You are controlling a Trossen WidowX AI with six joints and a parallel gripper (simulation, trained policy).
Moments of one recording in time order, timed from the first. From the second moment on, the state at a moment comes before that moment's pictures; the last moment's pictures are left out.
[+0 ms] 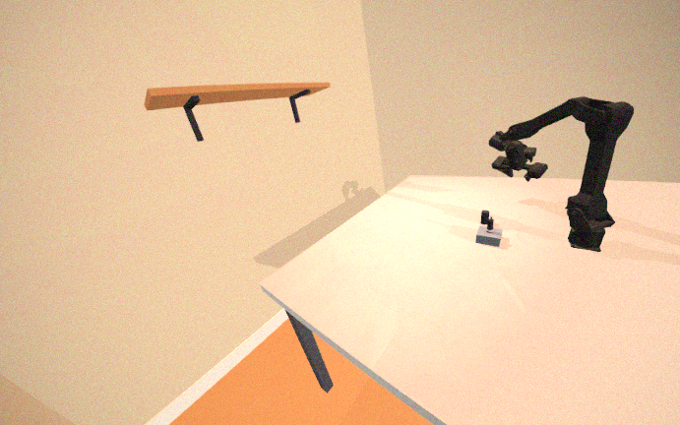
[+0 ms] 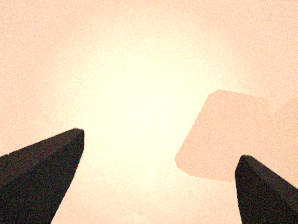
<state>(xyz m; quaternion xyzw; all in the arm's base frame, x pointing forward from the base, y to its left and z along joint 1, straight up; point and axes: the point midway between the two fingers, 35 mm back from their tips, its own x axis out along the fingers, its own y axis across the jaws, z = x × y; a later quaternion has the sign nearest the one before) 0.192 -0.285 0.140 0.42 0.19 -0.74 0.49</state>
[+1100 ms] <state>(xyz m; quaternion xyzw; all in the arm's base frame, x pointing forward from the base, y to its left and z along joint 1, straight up) 0.263 -0.219 0.124 0.52 0.24 -0.68 0.45</state>
